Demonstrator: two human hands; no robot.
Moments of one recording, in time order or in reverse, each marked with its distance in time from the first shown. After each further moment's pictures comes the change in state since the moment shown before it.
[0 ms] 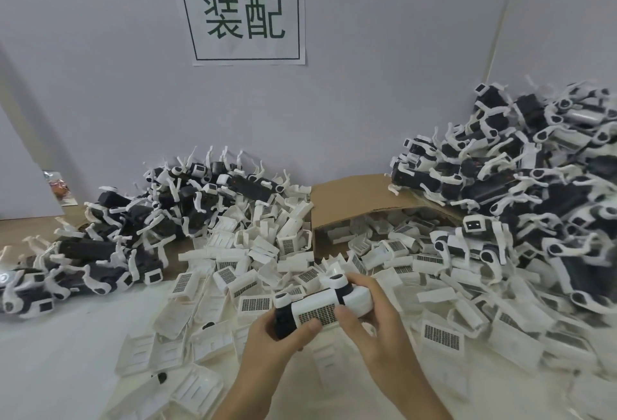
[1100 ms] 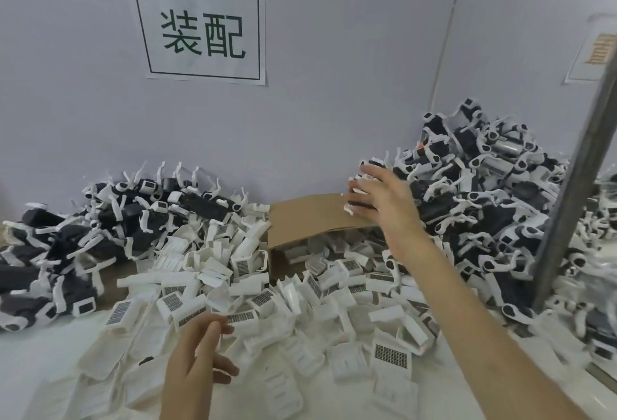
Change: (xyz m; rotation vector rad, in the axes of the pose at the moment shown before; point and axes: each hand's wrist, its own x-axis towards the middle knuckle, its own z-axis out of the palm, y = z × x) left_hand 0.010 -0.002 -0.011 0.089 0.235 0.124; right_hand 0.147 -0.085 -0.099 0.056 0.274 0.068
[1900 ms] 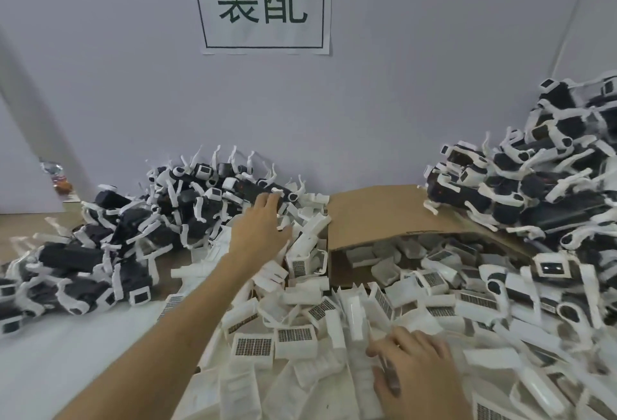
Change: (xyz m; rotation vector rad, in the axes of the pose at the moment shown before) left_hand 0.231 0.019 0.030 1.232 -0.117 0.353; right_hand -0.094 0.168 0.038 -1.111 -0.275 -0.514
